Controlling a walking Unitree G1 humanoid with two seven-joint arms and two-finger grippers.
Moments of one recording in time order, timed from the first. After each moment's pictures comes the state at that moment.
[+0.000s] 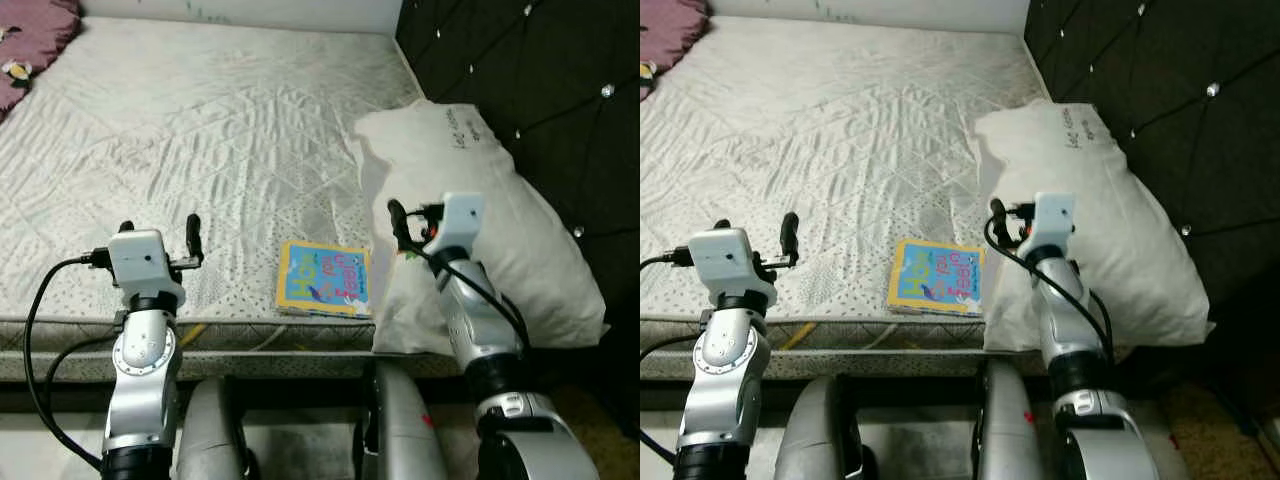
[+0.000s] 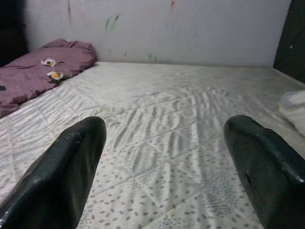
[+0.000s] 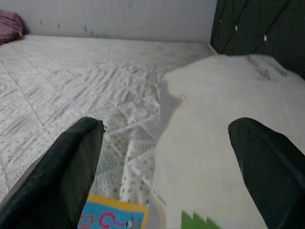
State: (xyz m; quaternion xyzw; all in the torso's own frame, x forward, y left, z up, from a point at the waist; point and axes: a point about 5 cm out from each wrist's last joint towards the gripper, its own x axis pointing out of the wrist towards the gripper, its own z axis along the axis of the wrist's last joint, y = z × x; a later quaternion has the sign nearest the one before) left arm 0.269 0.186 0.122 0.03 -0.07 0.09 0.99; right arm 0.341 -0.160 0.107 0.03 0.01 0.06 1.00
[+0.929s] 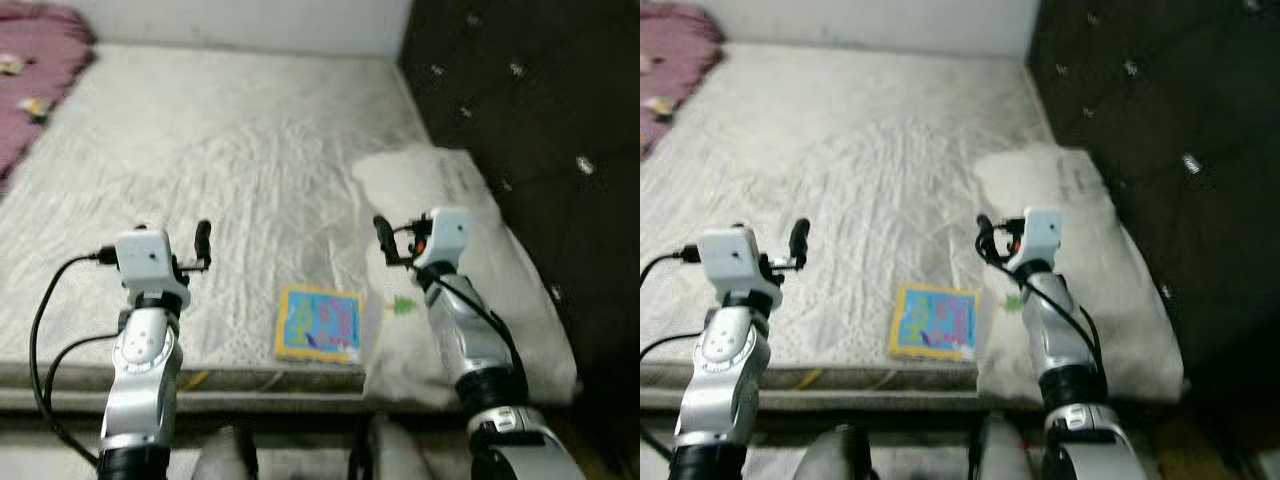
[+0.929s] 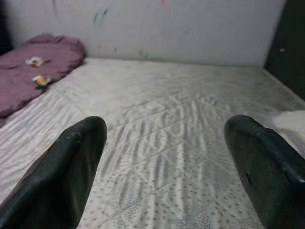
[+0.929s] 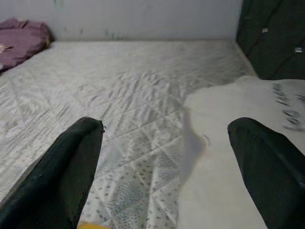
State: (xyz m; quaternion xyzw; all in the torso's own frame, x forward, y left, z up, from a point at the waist) left arm 0.271 0.186 0.117 0.01 -0.03 0.06 1.00; right arm 0.333 -0.144 0.095 0.05 0.02 0.09 0.99
